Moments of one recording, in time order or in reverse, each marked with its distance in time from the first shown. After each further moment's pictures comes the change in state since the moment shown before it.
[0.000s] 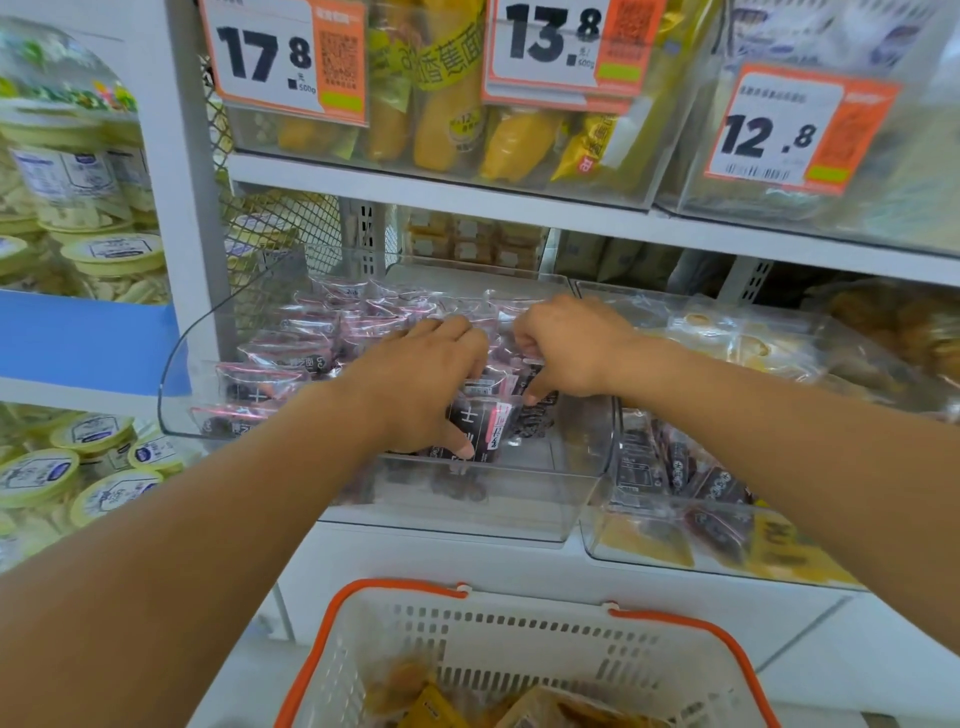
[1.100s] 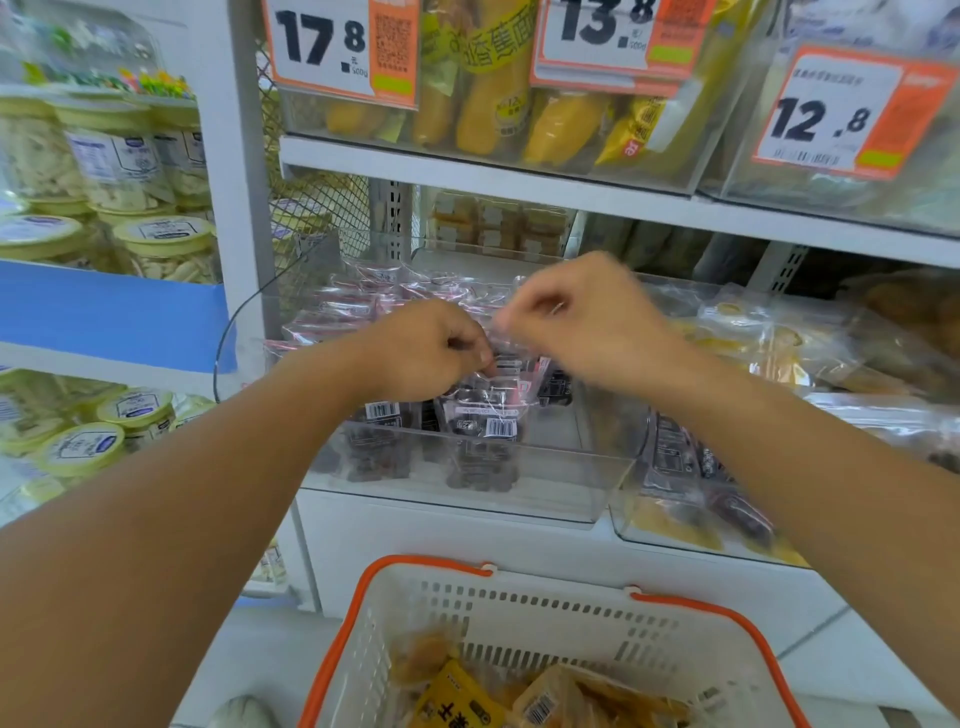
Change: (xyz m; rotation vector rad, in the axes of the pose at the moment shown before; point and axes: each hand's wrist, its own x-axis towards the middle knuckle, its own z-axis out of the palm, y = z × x) left_hand -0.010 -0.031 -0.003 -0.567 0.034 -0.095; right_hand -0.031 -0.049 -0.022 0.786 0.299 0.056
